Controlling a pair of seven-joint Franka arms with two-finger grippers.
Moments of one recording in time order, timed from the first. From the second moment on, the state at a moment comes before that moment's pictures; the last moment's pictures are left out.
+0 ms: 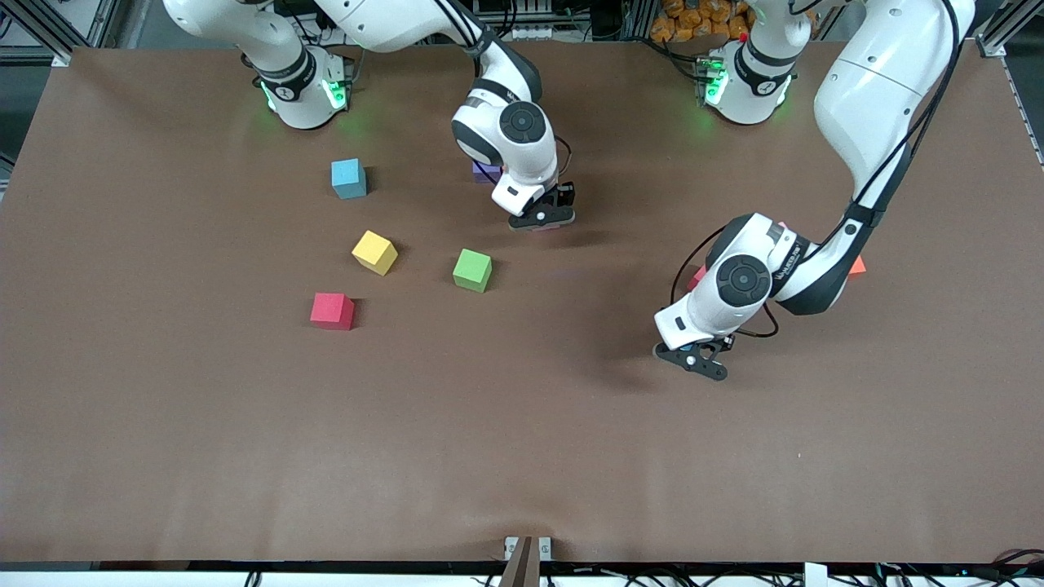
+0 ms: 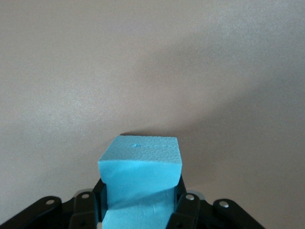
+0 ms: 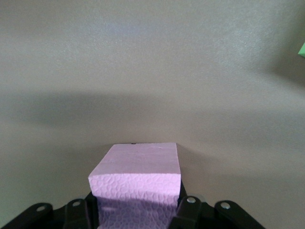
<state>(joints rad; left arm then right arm) 0.05 0.65 -0.46 -1.80 0.42 2.32 -0.22 0.80 0.60 0.23 -1.87 0.01 2.50 0.87</state>
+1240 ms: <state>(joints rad) 0.05 0.50 -0.53 -1.69 0.29 2.04 -0.30 0.78 0.52 0.20 -1.85 0.00 2.48 0.92</state>
